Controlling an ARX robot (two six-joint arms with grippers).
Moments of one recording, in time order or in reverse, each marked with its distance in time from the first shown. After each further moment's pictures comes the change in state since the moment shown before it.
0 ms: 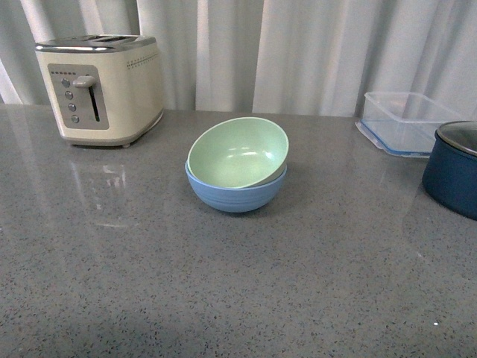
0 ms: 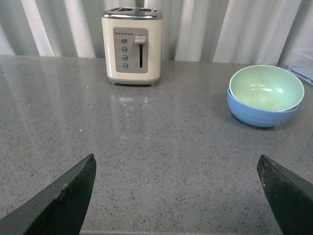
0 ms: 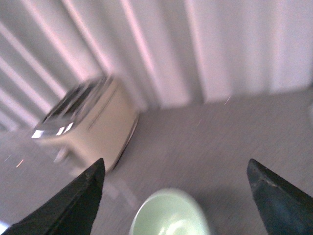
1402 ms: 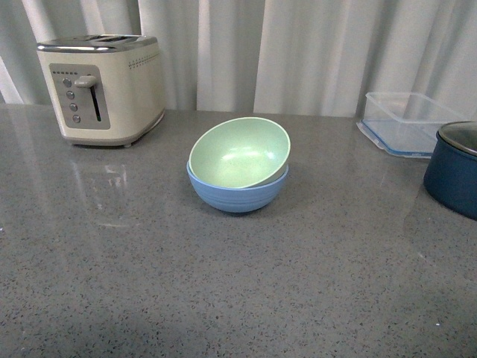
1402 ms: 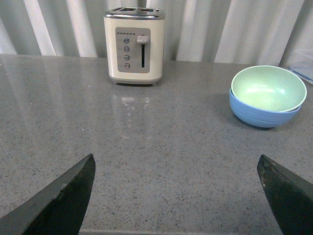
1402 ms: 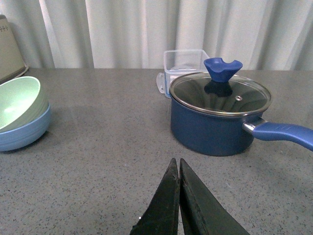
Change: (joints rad) left arm 0.000 0.000 0.000 0.000 -0.001 0.000; right arm -0.362 -0.892 -1.081 0.164 -0.291 -0.219
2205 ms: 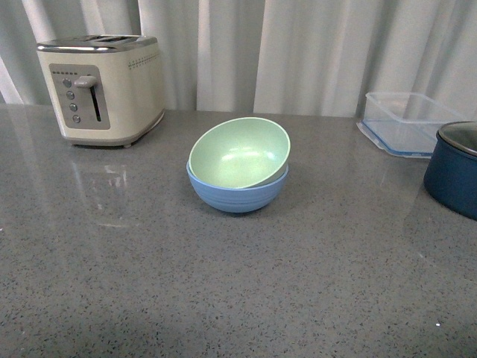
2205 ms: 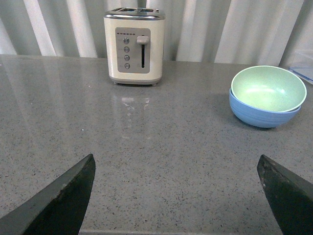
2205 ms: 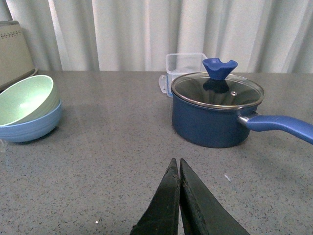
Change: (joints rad) left arm 0.000 0.000 0.000 0.000 0.000 0.000; right arm 0.000 -0.385 -0.008 -0.368 0.000 0.000
